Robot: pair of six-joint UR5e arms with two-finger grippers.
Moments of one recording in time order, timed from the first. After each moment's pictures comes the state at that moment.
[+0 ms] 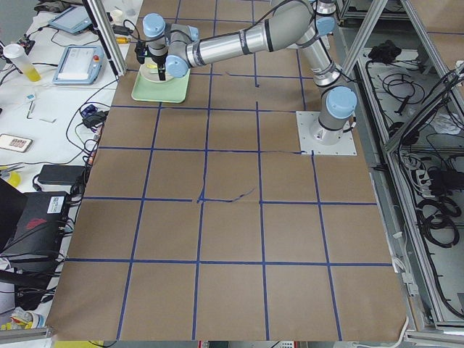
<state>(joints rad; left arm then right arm) -1.59 -2.15 -1.28 -1.17 1.33 -0.18 1.71 -1.54 1.50 -1.56 -1.58 0.04</state>
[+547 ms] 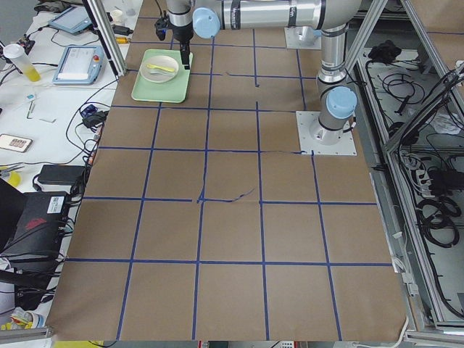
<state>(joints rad) -1.57 -1.83 -1.33 -1.54 1.57 -0.08 1.71 -1.54 1.50 -1.56 -1.58 0.04</state>
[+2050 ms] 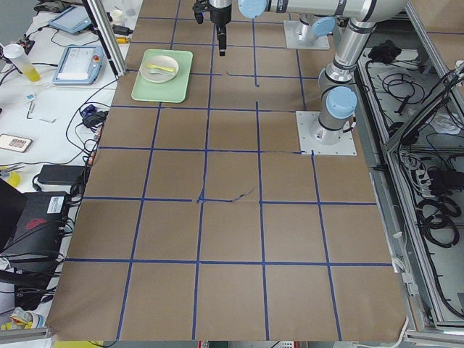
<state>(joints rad) -1.62 -1.58 -1.56 -1.58 1.59 -0.16 1.74 -1.33 1.44 -1.79 -1.58 0.11</state>
